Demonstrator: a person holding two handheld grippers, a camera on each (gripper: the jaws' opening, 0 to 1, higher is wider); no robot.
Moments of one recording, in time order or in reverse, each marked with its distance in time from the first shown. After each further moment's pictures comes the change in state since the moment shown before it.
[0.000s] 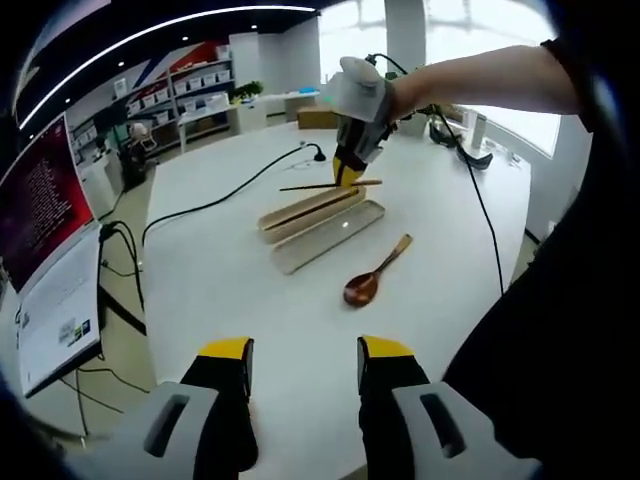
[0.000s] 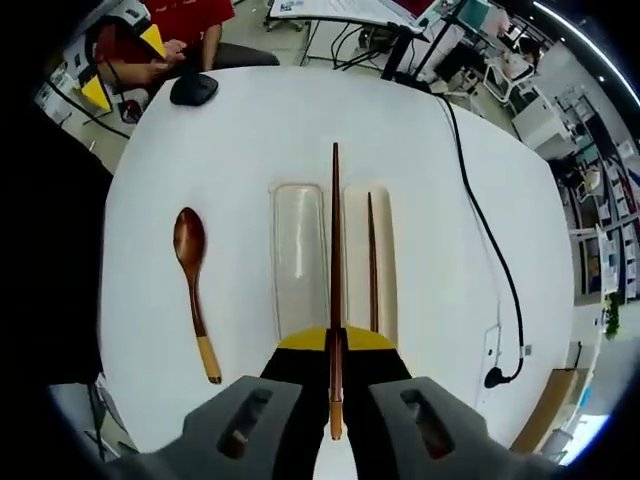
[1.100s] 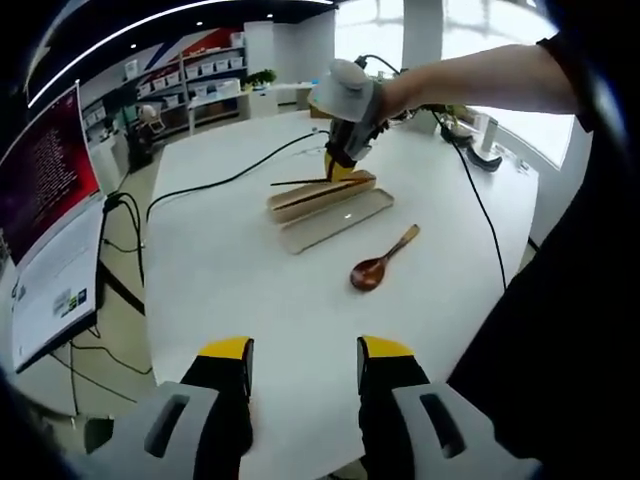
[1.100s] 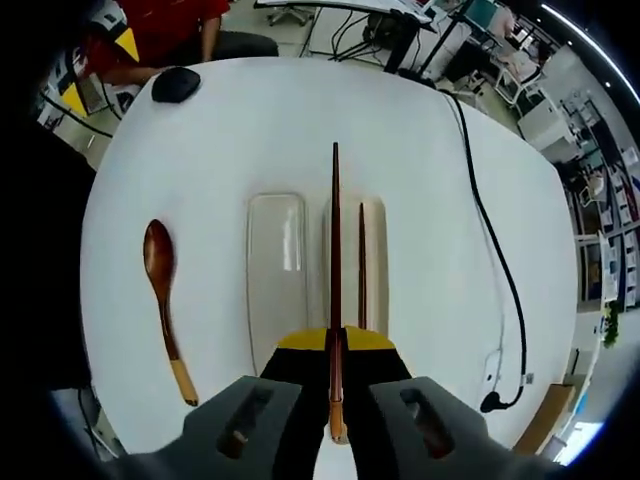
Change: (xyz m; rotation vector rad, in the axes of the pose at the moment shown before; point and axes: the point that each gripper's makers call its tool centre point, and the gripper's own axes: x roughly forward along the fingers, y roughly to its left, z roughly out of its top) left arm 0.002 0.006 -0.021 -0.065 0.041 0.009; right arm 0.037 -0.015 0.017 -0.022 0.021 0.008
